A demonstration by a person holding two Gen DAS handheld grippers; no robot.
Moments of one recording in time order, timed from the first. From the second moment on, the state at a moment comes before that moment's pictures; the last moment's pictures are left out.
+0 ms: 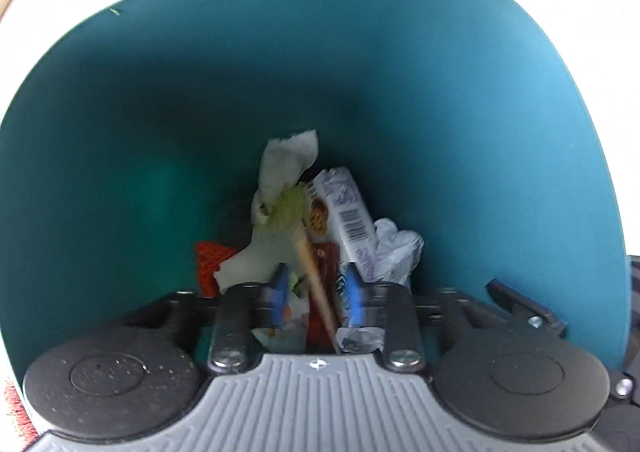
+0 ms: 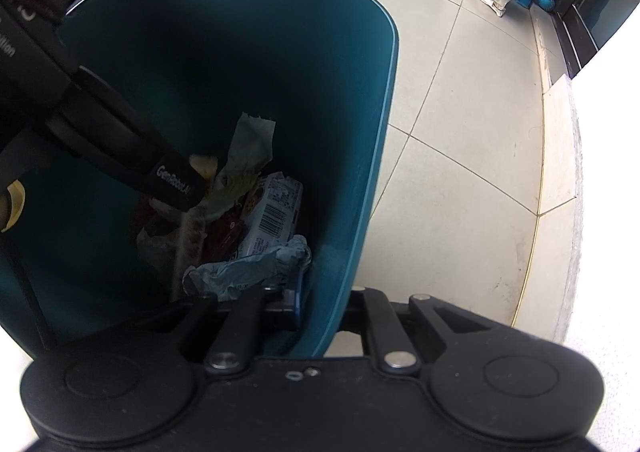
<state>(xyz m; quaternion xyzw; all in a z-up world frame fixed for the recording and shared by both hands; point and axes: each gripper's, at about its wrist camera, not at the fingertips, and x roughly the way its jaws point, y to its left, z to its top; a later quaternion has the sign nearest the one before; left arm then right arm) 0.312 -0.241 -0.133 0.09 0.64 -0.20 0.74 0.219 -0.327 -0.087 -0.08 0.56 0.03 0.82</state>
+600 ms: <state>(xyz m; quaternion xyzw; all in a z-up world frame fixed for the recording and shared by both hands) 0.244 -0.204 -0.017 0.10 0.51 -0.23 0.83 0.212 -0.331 -0.045 -0.05 0.56 0.03 0.83</state>
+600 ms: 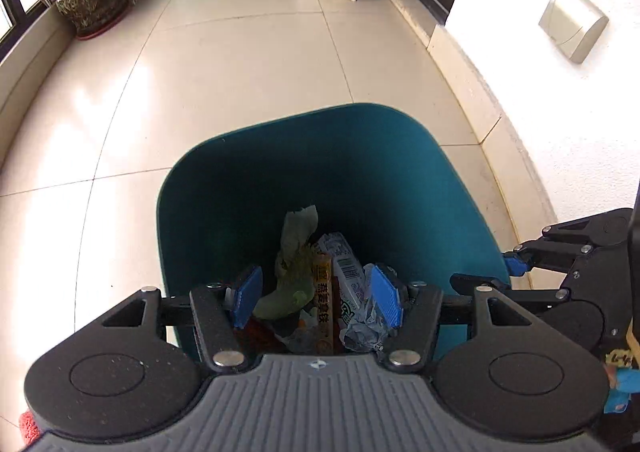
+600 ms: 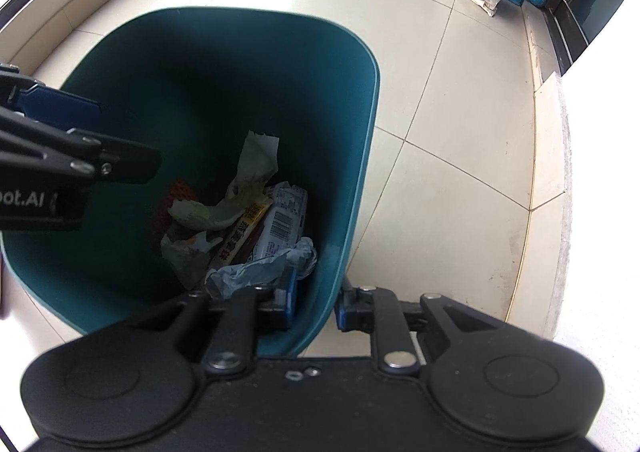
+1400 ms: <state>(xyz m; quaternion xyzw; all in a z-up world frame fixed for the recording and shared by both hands) 0.080 -0.102 0.093 0.03 0.36 -0.21 0.91 0.030 -0.295 0.126 0.03 0.32 0.11 0.94</state>
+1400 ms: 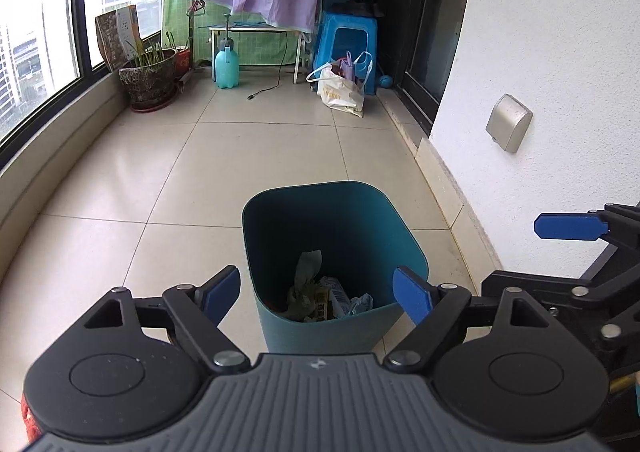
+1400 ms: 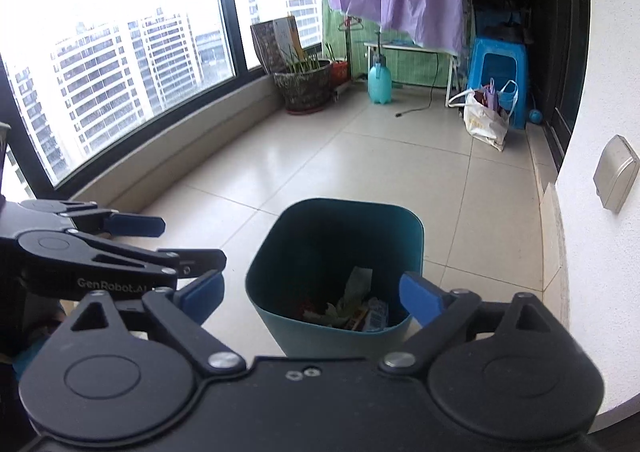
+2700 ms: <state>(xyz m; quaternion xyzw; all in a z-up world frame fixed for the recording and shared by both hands) 0.014 -0.063 0.098 -0.03 0.30 -0.20 0.93 -0.023 -0.289 0.118 0.05 0.23 0.08 0.97</state>
